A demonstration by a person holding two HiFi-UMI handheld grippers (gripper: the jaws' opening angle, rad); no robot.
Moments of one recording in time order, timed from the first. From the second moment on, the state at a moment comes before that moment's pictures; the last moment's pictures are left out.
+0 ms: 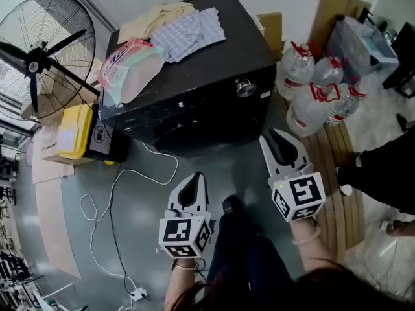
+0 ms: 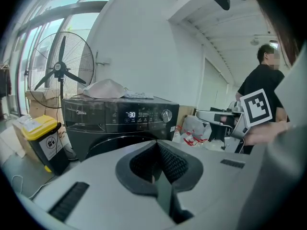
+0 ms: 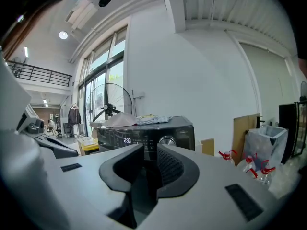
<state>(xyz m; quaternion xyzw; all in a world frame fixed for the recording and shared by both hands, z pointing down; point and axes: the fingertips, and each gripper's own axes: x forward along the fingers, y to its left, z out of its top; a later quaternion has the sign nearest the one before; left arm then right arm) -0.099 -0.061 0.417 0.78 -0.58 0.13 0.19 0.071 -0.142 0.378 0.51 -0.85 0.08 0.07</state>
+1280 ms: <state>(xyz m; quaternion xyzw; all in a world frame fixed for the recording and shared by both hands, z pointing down) -0.114 0.058 0.287 0.78 -0.59 0.10 0.17 0.054 0.004 0.255 0.51 -0.86 0.04 0.08</state>
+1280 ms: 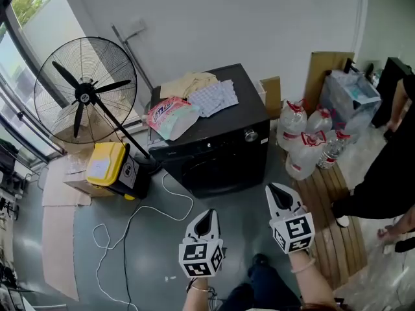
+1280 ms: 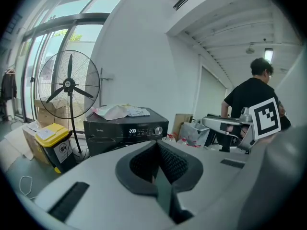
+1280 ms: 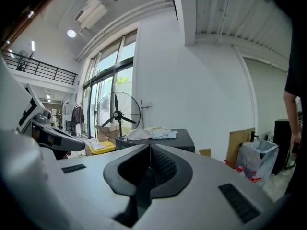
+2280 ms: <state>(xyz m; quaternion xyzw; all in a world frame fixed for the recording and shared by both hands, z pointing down) -0.119 0.196 0.178 0.81 -0.57 0.05 0.11 0.040 0.166 0.146 0.51 -0.86 -0.02 0.04</state>
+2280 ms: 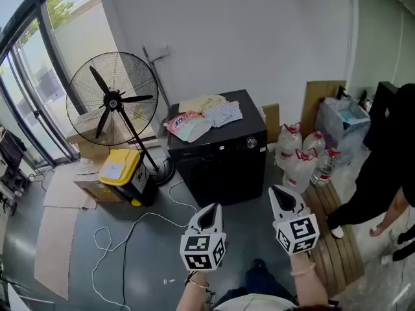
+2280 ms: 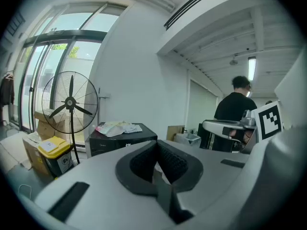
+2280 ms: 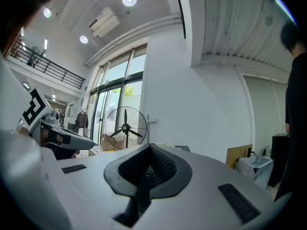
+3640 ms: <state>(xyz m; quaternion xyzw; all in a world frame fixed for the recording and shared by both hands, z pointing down) -0.098 0.192 0.160 0.84 -0.53 0.05 0.09 0.061 0.185 0.135 0.53 -0.85 0.00 0.05</state>
